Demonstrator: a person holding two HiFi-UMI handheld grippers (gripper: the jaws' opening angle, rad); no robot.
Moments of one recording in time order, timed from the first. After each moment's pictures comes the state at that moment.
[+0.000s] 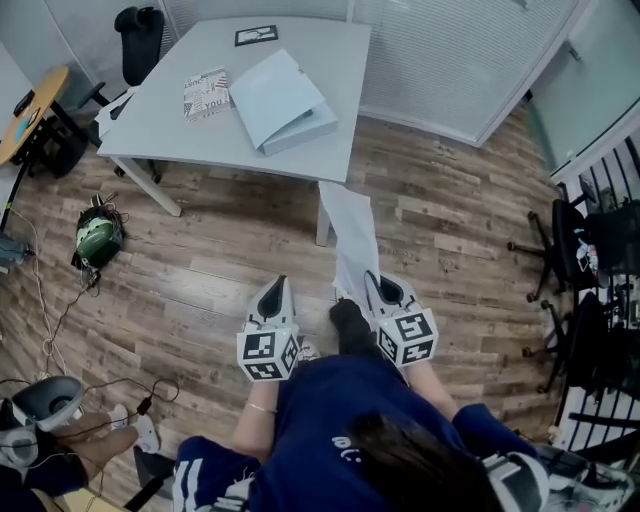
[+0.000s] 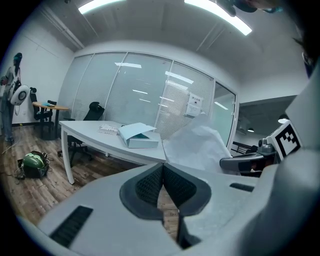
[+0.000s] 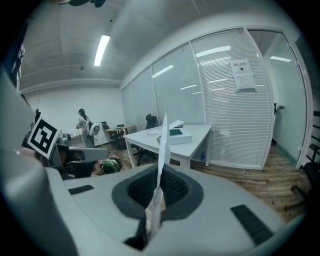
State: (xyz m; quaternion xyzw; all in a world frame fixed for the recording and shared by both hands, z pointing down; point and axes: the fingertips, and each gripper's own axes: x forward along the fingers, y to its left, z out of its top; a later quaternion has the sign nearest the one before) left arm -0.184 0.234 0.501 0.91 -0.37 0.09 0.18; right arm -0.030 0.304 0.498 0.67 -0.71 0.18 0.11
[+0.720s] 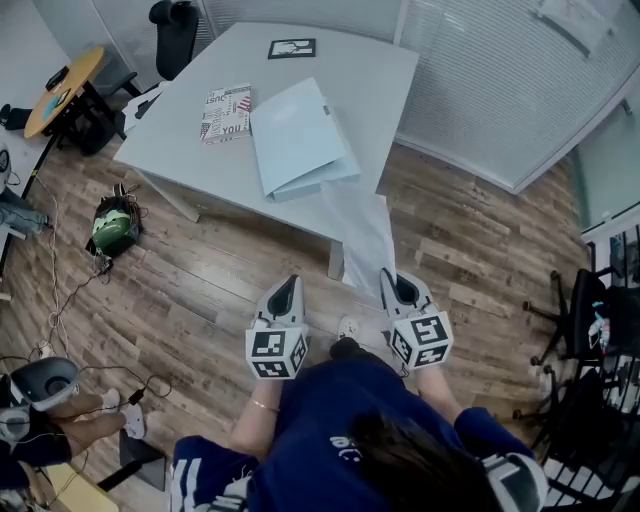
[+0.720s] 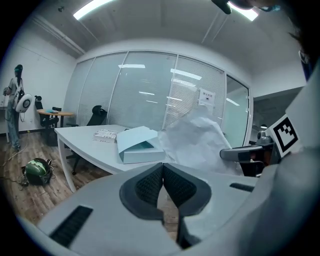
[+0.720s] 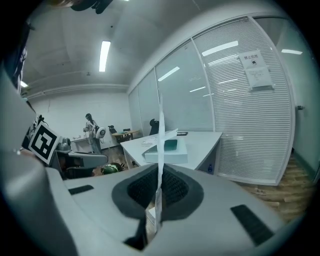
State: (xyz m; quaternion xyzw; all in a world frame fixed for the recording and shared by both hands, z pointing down) left arm -0.075 0.103 0.489 0.89 -0.43 0.10 0.16; right arm 0.092 0.147 0.473 0.63 -0.76 0.15 0.09
